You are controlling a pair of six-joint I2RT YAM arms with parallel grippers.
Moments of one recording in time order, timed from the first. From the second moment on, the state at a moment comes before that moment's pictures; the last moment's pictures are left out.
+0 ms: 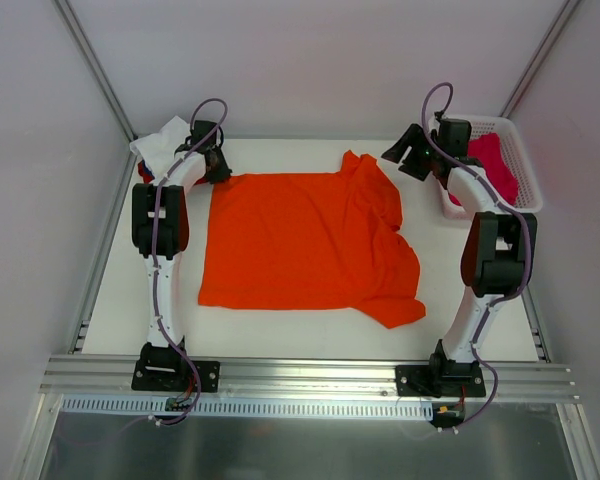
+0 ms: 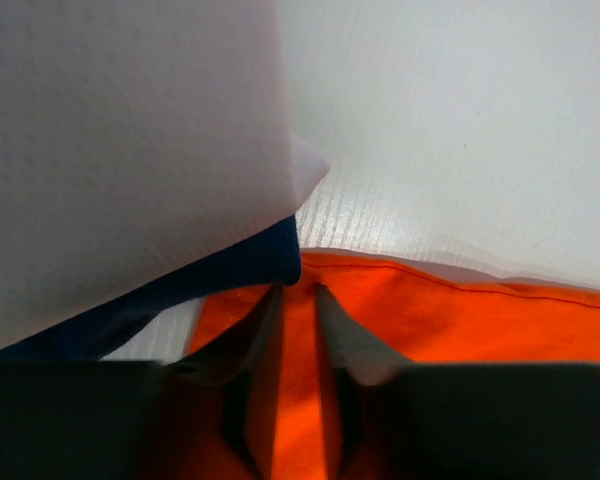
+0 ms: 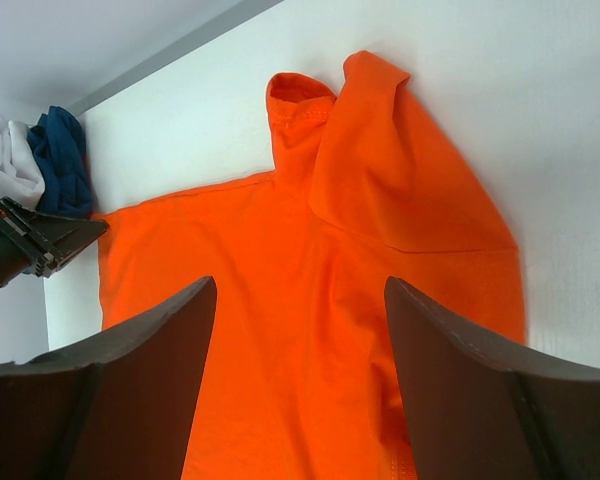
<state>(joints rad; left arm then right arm) -0.08 2.36 1.92 -0.48 -0.03 -0.43 0.02 1.93 1.54 -0.22 -0.38 0.57</state>
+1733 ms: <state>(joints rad) -0.08 2.37 1.94 -0.50 -0.01 -0.43 -0.05 2.53 1.94 0.24 -0.71 1.00</state>
